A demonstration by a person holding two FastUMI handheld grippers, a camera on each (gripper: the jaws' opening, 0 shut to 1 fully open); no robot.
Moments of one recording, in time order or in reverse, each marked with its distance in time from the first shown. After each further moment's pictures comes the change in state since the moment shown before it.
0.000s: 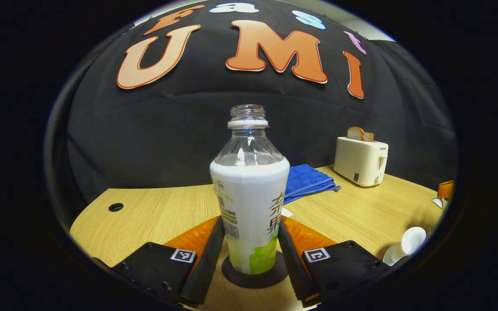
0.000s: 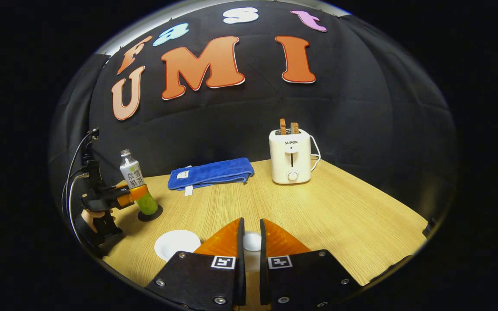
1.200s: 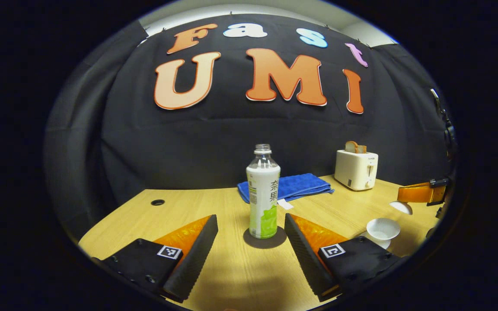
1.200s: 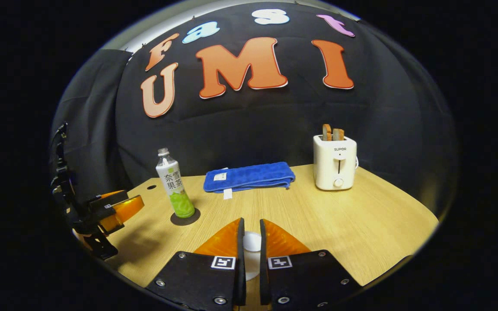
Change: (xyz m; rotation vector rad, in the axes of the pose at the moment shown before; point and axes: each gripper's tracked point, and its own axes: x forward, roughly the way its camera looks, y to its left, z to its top) left arm -0.158 0.020 0.011 -0.018 -0.095 0.149; right arm 0.009 0.102 -0.001 -0.055 -0.019 0.192
